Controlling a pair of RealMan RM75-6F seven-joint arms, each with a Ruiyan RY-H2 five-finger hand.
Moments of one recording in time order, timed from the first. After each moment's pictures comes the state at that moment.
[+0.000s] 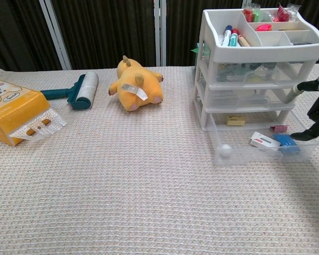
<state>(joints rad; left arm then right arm) -0.03 -1.09 -0.03 -1.63 1.58 1.61 0.06 0.43 -1.55 0.28 -1.78 -0.85 1.35 -0.60</state>
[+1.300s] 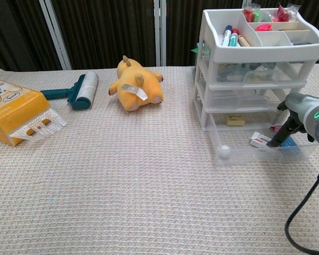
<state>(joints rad) -0.04 -1.06 -0.01 -1.62 1.60 1.58 -0.02 0.67 -1.81 0.50 -1.57 -0.35 1.47 -0.91</state>
